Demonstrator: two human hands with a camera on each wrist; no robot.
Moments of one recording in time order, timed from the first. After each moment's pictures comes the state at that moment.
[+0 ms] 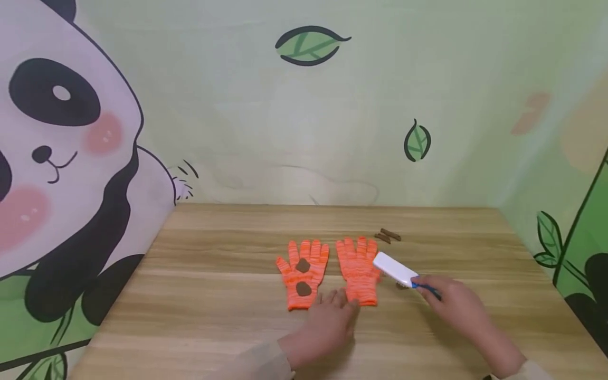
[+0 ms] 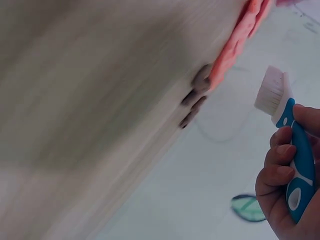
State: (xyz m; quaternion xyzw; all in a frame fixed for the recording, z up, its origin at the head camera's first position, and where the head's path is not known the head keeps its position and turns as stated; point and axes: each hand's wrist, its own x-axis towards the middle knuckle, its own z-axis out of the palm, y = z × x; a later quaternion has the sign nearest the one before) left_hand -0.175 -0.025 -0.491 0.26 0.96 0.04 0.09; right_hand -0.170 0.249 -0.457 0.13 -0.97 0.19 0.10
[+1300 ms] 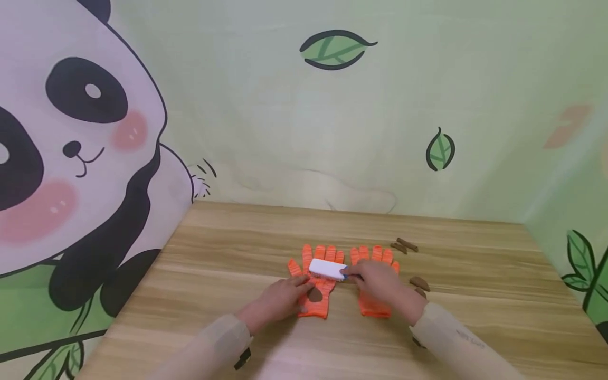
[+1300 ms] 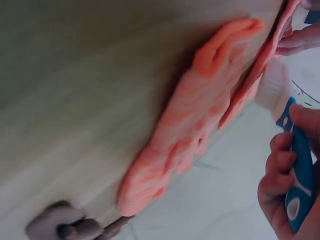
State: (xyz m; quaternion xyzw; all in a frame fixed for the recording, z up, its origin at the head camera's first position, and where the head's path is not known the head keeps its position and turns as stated) left_hand -0.233 -0.145 -0.502 0.30 0.95 0.07 0.07; right_hand -0.256 0.109 -0.472 0.26 -0.95 0.15 -0.02
